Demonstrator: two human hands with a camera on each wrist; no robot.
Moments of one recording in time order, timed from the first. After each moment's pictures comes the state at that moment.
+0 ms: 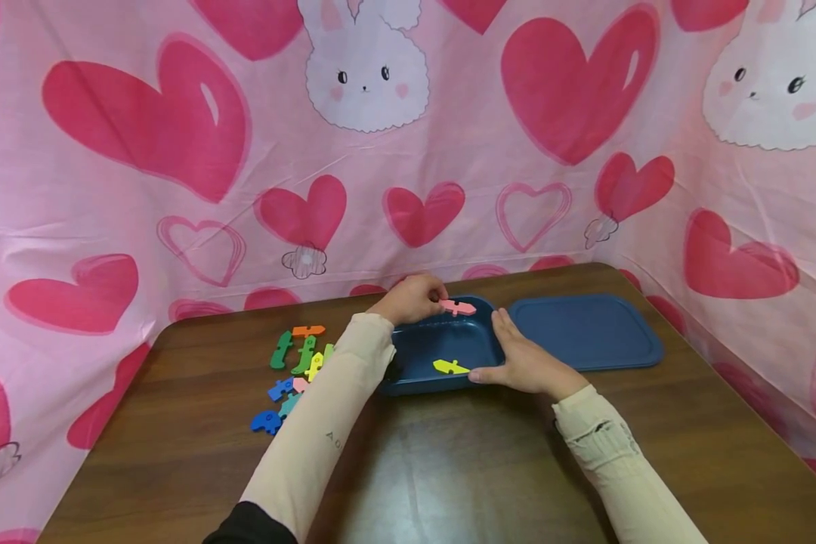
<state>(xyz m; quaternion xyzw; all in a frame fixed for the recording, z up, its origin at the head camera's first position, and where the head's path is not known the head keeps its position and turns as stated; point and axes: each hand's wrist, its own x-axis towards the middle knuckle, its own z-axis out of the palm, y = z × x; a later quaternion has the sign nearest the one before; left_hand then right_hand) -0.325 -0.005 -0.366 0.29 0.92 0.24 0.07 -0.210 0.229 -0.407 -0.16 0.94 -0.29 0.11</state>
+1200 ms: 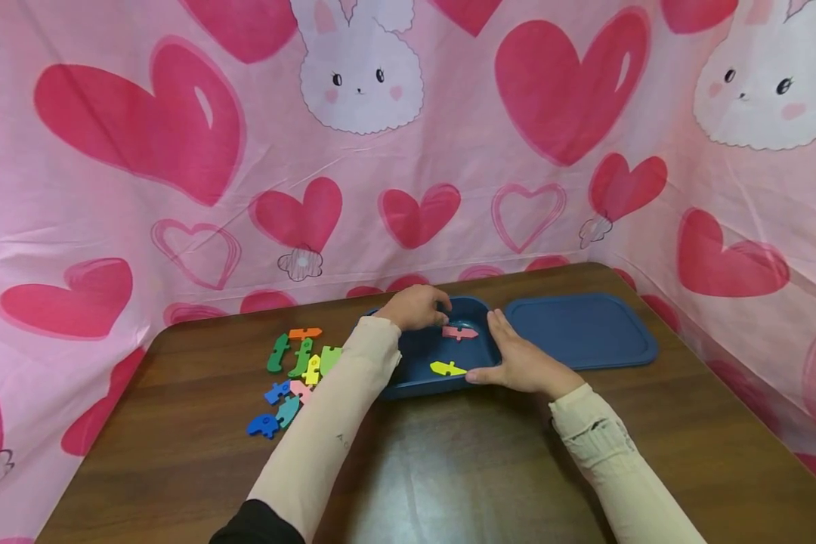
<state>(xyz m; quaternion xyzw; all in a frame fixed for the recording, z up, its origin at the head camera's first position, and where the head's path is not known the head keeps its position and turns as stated) -0.327 0.008 -0.377 0.31 0.93 0.16 0.10 -0.210 0.229 -0.405 -0.16 0.93 -0.31 0.11</state>
